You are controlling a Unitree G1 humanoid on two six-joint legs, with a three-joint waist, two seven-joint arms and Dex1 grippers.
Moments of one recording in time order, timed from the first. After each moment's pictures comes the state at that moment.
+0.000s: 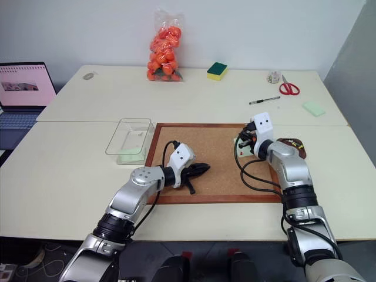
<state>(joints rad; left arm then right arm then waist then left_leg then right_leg) -0.48 0.31 -0.23 0.13 -0.10 0.39 -0.78 -0.71 -0.33 -0.02 0.34 0.19 0.50 0.51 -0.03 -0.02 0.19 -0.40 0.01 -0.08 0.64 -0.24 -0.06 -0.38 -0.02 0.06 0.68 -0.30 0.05</state>
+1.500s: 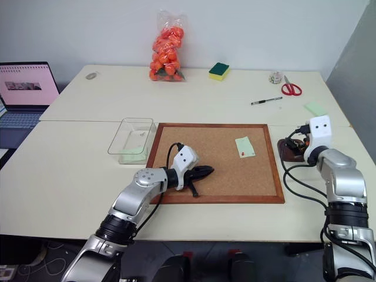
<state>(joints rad) -0.48 0.29 -0.25 0.12 -0.11 0.38 -0.80 -0.50 -0.59 -0.24 0.11 0.21 0.62 0.42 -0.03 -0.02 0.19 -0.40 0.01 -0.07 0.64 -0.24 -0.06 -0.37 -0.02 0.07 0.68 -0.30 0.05</state>
